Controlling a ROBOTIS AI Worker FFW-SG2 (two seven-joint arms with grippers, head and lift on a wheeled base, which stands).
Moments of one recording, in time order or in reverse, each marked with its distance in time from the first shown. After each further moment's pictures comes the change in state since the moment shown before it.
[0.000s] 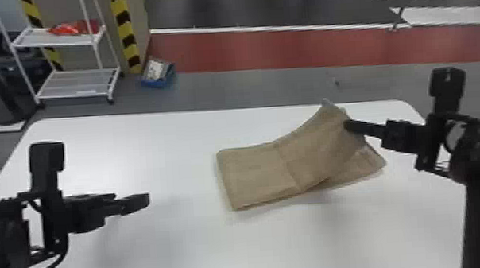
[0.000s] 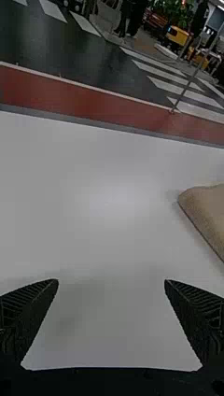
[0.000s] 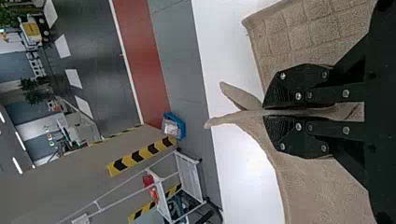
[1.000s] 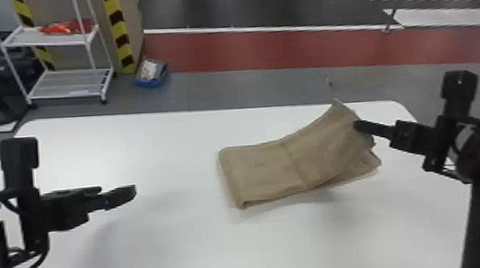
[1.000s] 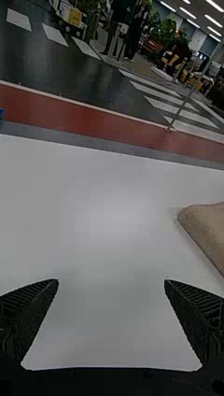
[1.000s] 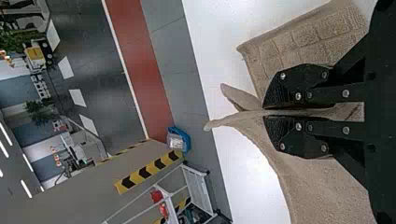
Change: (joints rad) left arm 0.018 -0.002 0.051 -0.054 0.056 -0.011 0.004; right arm -0.019 0.000 -0.063 0.004 0.024 0.024 -0.005
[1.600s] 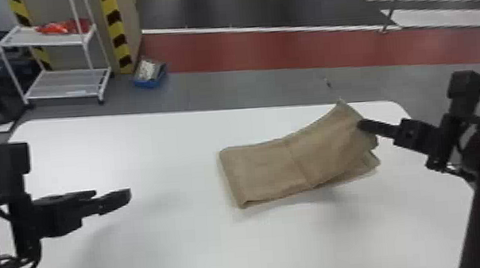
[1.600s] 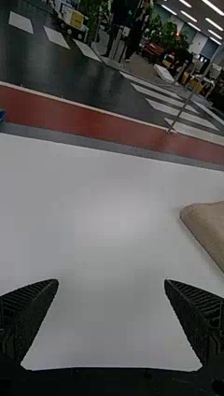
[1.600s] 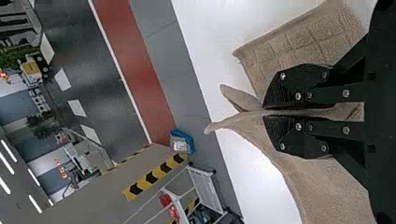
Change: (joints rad) left arm 0.028 0.000 0.018 -0.026 0.010 -0.002 -0.003; right arm -0.044 -0.001 -0.052 0.034 -0.005 0.054 -0.008
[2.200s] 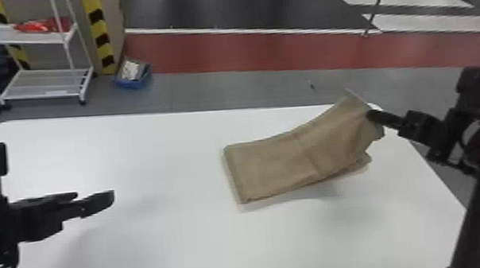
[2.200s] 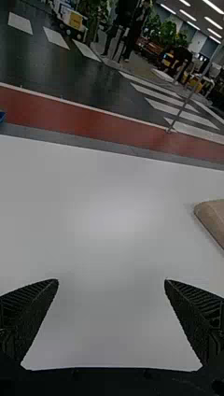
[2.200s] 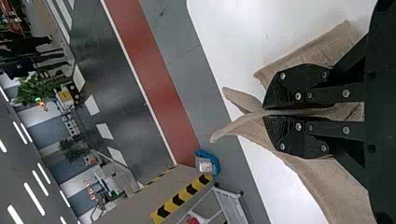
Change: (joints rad) left arm -0.003 -0.001 -0.012 -0.002 -0.003 -0.001 0.009; right arm -0.031 -0.034 -0.079 0.001 -0.058 -0.028 -0.091
